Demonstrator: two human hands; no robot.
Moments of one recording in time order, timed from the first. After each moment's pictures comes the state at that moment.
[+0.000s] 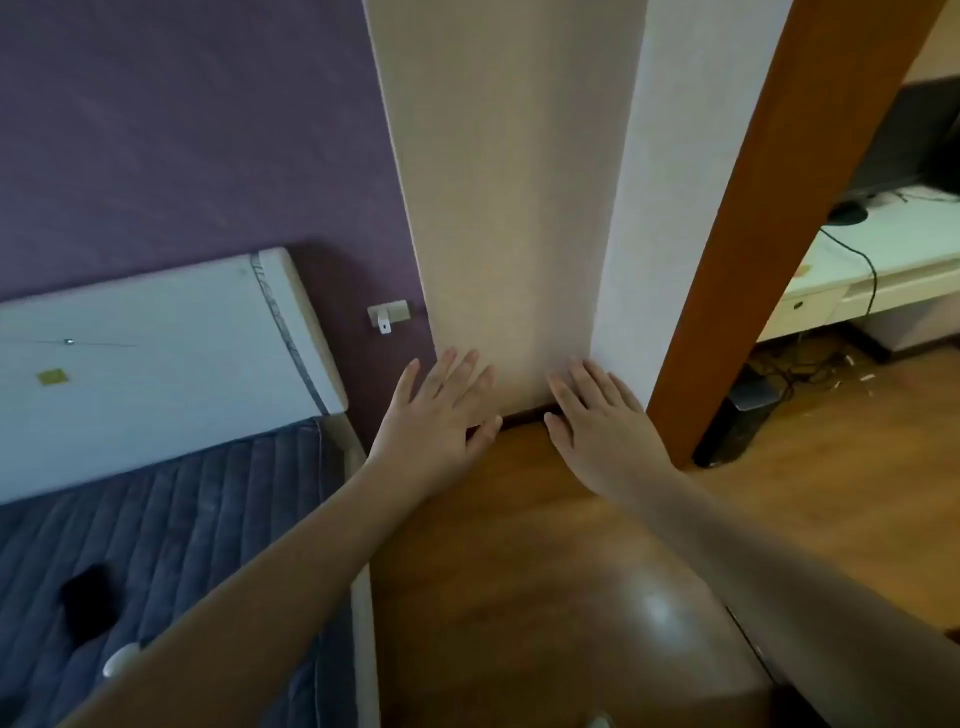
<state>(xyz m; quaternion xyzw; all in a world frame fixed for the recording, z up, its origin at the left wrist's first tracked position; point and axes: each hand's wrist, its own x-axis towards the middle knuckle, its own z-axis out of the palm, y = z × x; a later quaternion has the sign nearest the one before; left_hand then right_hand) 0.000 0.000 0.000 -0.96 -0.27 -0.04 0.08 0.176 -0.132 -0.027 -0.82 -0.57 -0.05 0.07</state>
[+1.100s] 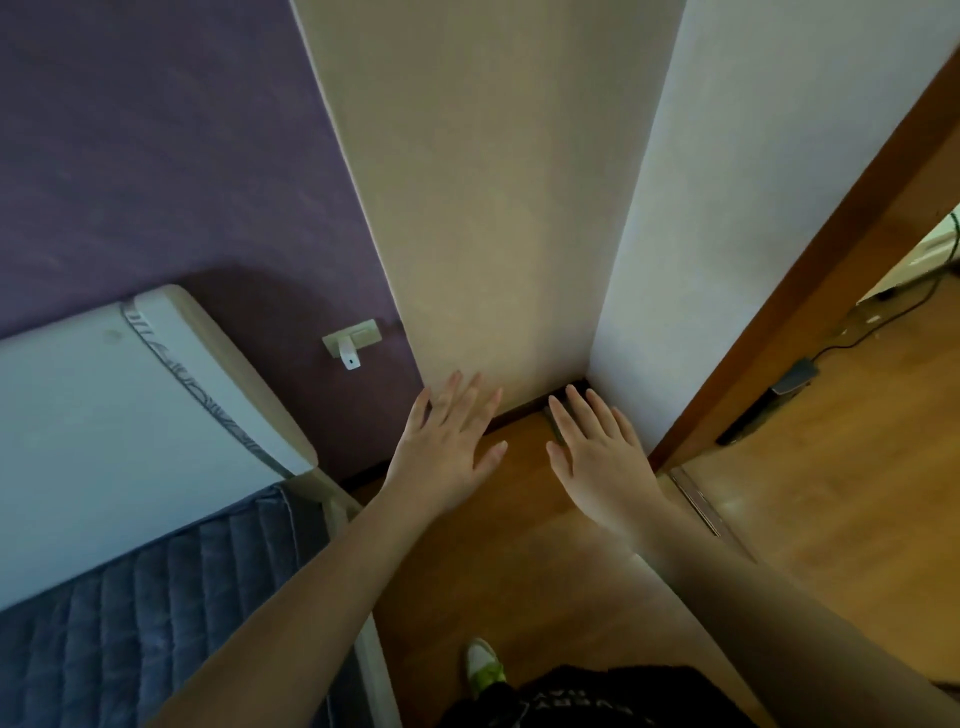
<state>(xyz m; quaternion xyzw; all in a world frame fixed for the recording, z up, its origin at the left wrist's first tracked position) 0.138 0.291 -0.114 -0.98 -0.20 0.05 0.02 0.275 0.126 -0.133 -0.88 -0.47 0.05 0.04</state>
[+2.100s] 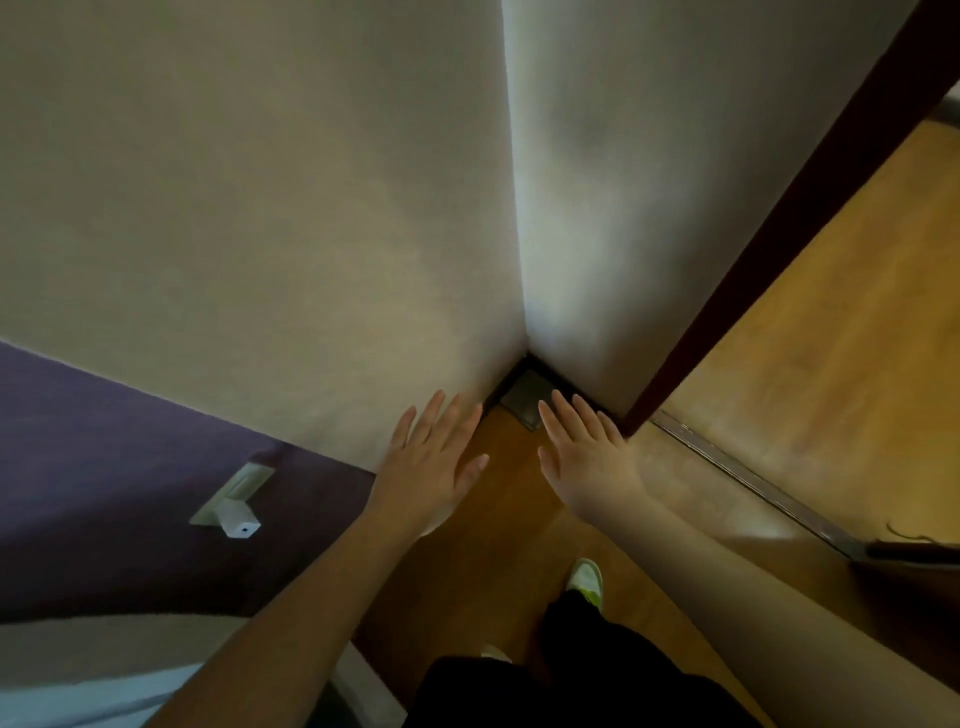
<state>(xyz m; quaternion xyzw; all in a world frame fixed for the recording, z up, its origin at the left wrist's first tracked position) 0.363 0.430 -0.206 -0.99 -0.01 0.13 0.00 0.446 0.217 -0.226 -0.94 -0.29 0.18 0.10</state>
